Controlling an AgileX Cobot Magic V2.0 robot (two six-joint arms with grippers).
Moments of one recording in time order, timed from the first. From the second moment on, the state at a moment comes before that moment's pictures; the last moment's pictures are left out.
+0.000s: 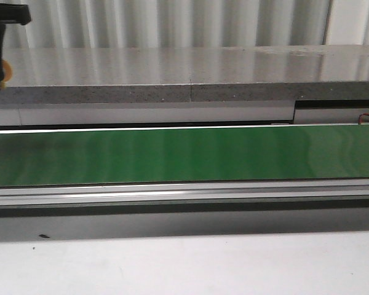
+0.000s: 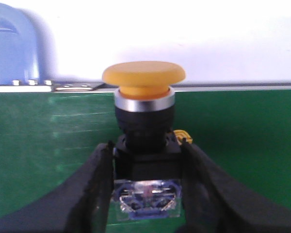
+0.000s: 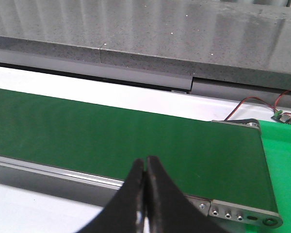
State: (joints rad) left arm -0.13 1.80 -1.63 0.08 1.23 -0.18; right arm 0.20 0.22 -0.32 0.08 0.38 -0.04
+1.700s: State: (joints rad) left arm 0.35 2.12 -1.63 0.18 1.22 0.21; right arm 0.20 0.22 -0.32 0.08 0.38 -0.04
